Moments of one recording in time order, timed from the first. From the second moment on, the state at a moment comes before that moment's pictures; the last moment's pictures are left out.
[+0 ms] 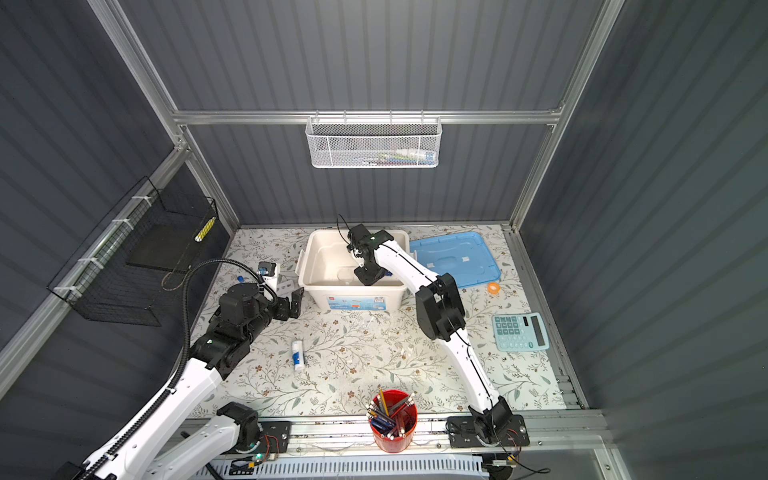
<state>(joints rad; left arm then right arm) -0.39 0.86 0.69 -0.25 -0.16 -0.01 0.64 2.46 2.30 -1.13 0.05 -0.10</state>
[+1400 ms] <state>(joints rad) -0.39 0.83 0.69 -0.27 -0.15 -0.01 0.64 2.30 2.36 -1.17 0.06 -0.11</state>
